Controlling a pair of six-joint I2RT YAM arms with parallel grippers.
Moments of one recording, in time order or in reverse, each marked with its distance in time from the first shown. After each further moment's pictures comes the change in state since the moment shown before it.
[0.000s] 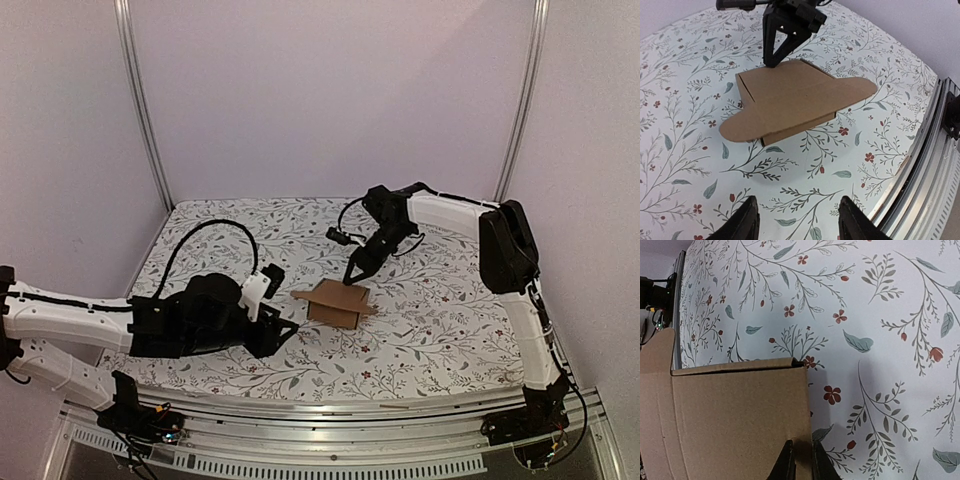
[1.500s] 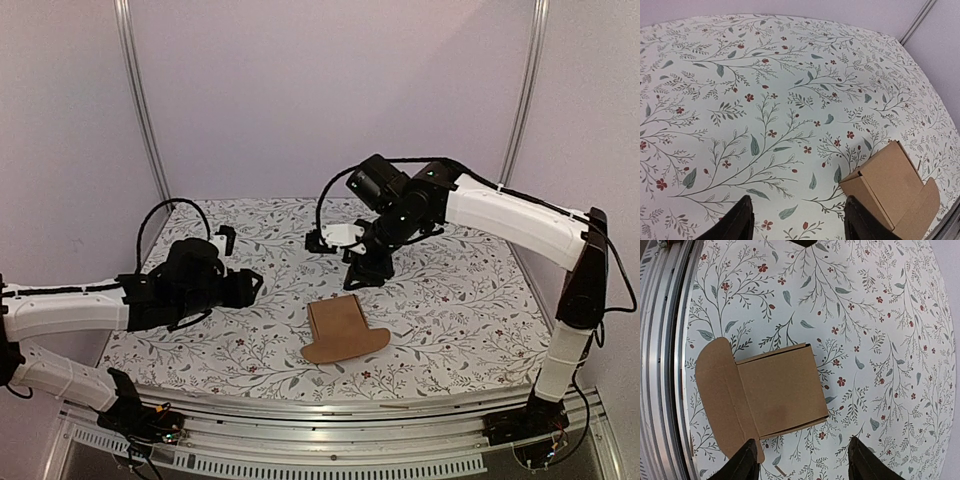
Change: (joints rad) left arm 0.320 -0.018 0.024 -0.037 -0.075 -0.182; right arm 0.344 -0.587 -0.275 0.005 0.520 -0.247
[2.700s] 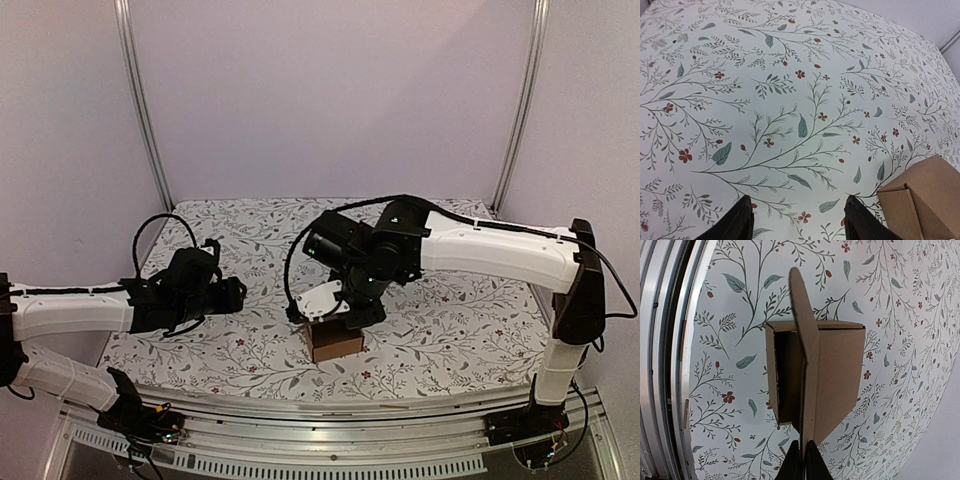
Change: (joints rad) left arm 0.067 0.000 -0.065 -0.051 -0.057 -0.098; right arm 0.223 0.085 -0.008 -0.099 0.305 -0.077
